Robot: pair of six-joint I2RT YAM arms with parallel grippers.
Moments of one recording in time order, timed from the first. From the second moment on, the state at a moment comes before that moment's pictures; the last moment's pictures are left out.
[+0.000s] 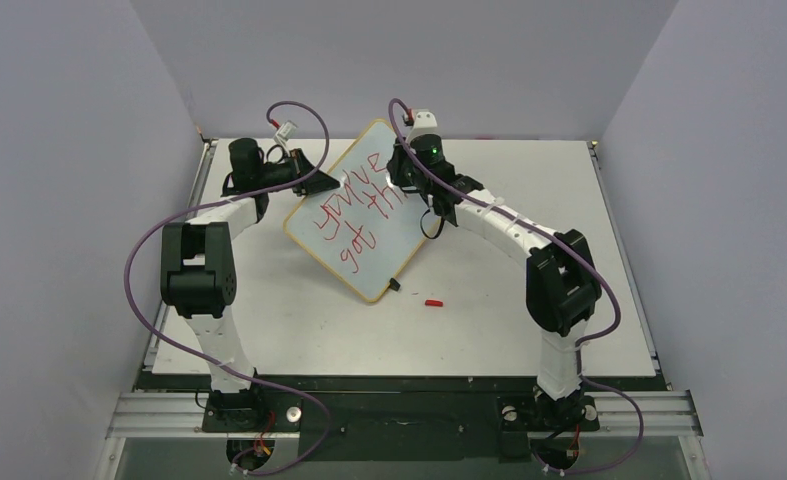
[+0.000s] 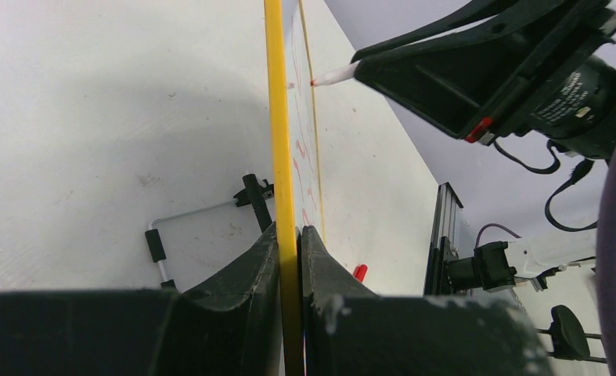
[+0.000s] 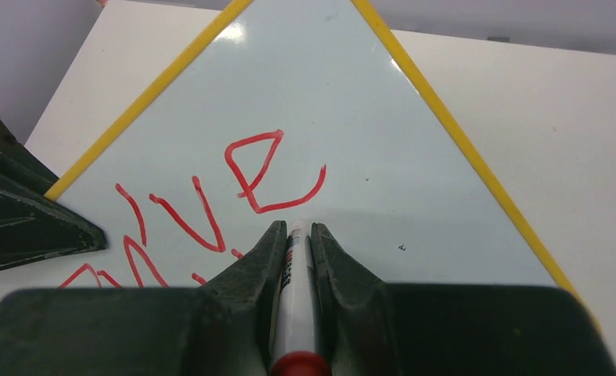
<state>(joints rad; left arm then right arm) -0.01 1.96 1.32 0.39 1.13 -0.60 0.60 1.92 1.60 -0.01 0.12 0.31</state>
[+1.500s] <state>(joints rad) -0.01 1.97 1.31 0.42 1.13 -0.62 0.54 1.90 1.52 0.01 0.13 0.34</state>
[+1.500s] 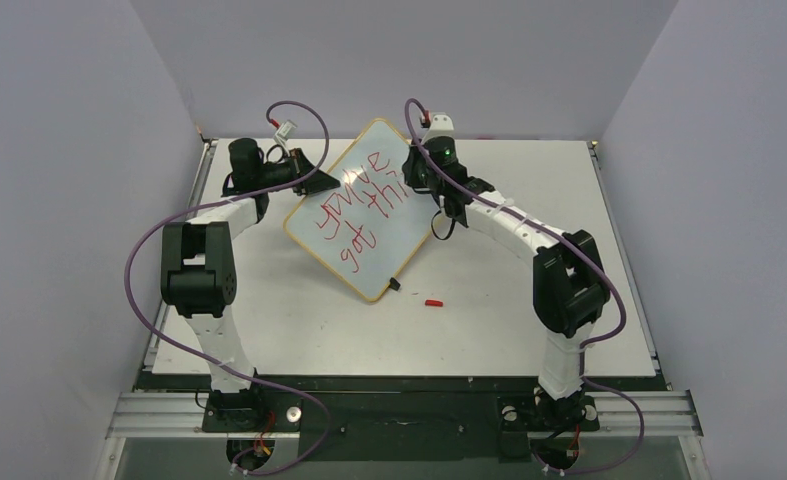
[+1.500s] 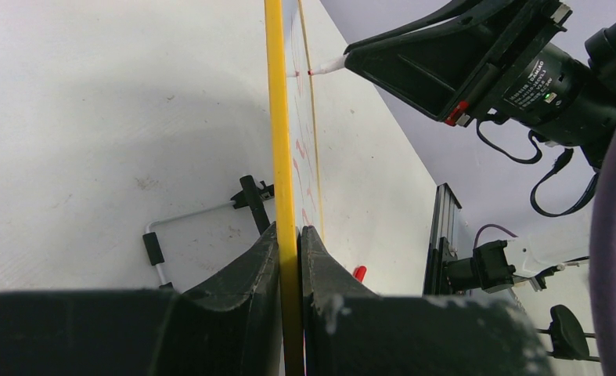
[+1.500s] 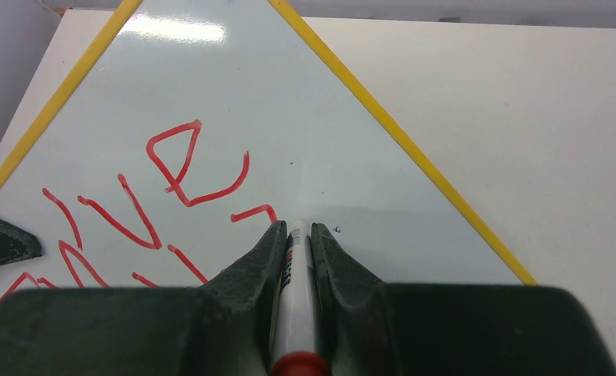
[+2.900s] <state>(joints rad) -0.01 1.97 1.31 0.45 1.14 -0.63 0.49 1.95 1.62 0.00 0.11 0.34</state>
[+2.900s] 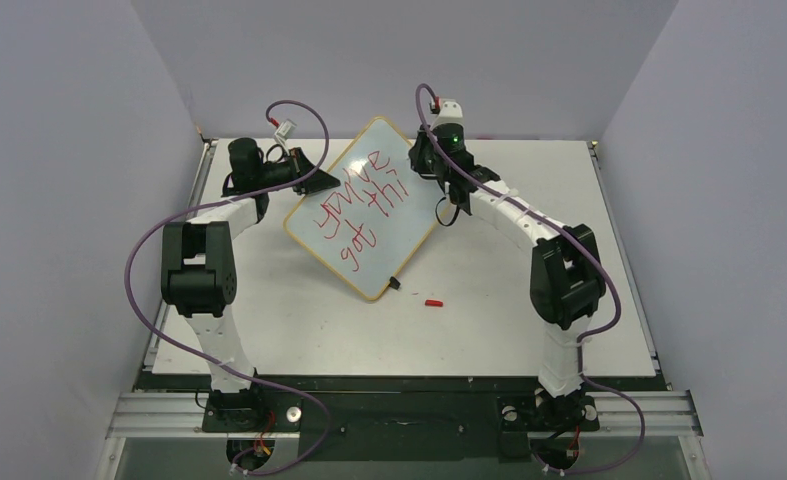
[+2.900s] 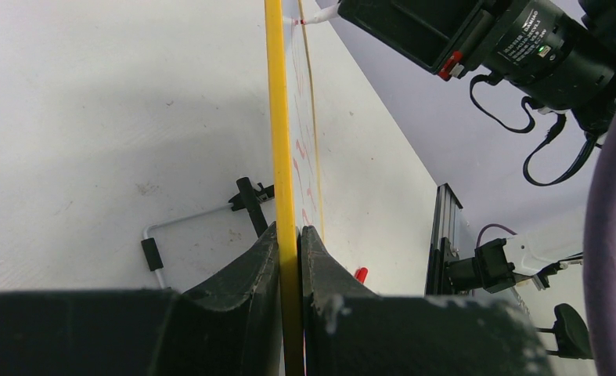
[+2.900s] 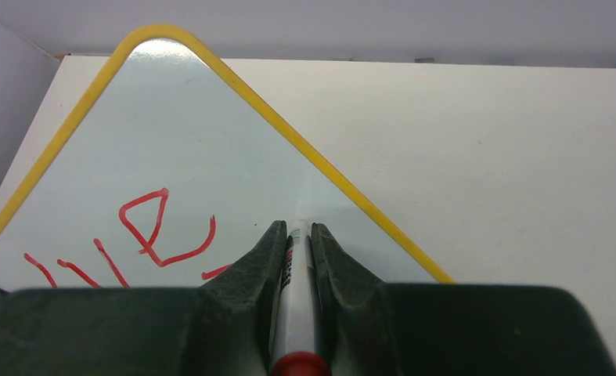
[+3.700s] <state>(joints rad) -0.01 1.98 1.31 0.46 1.14 -0.64 0.51 1.96 1.61 0.01 0.06 0.36</state>
